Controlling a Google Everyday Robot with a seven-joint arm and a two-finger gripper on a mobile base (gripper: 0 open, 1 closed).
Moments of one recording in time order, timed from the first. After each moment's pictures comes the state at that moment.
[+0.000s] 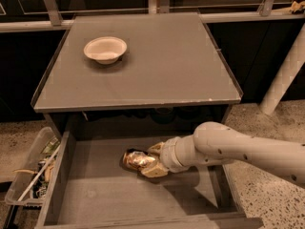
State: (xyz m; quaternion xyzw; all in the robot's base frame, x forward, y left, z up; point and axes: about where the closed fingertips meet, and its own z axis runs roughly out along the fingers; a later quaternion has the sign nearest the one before) arm 0.483 -0.011 0.618 -0.57 0.73 0.19 0.32
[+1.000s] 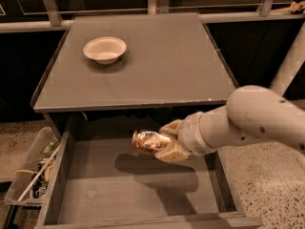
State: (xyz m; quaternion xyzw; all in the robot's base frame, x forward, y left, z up) arm 0.456 -0.047 0.751 -0.60 0.71 0.16 0.33
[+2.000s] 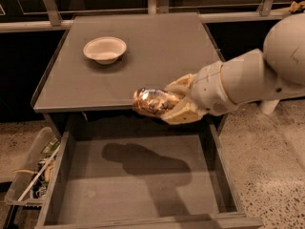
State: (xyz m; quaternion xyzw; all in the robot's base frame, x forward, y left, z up) arm 0.469 -0.062 0.887 -0.62 0.67 0.14 0.38
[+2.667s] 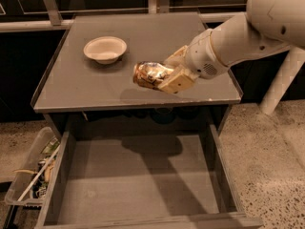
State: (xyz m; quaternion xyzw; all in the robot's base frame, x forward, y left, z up) arm 0.545 -0.062 0.913 -0.60 0.69 0.14 0.37
